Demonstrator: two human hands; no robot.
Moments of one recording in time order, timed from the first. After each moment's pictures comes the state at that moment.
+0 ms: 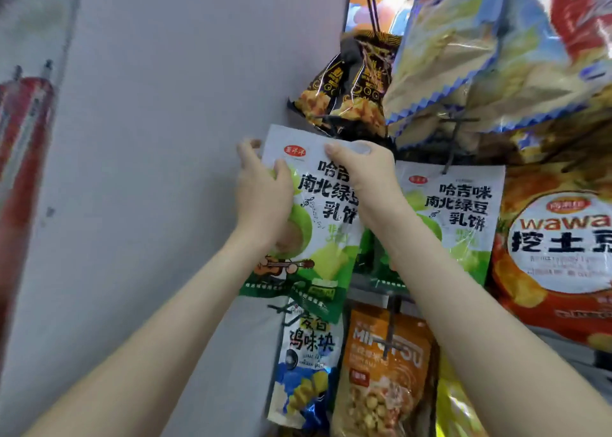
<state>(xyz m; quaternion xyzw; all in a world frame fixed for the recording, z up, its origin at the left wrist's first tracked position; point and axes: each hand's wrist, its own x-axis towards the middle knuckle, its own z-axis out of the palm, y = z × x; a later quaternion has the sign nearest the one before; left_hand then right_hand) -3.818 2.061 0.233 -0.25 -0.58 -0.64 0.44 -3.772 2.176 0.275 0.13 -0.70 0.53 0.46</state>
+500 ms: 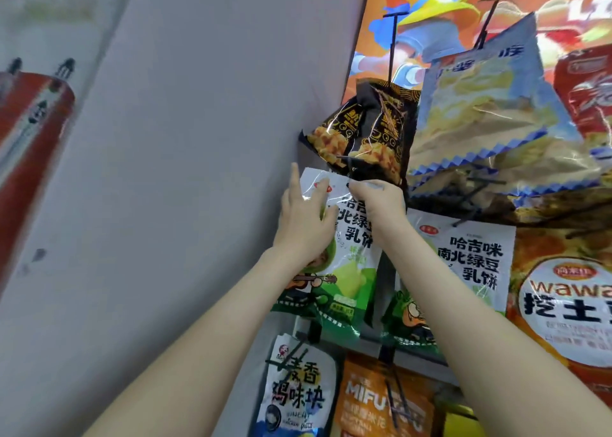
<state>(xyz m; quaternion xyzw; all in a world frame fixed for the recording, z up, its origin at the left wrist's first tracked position) -3.894 2.097 0.256 -0.37 -0.69 -0.48 0.39 -3.843 2.206 0.314 0.01 -0.70 0.51 0.50</state>
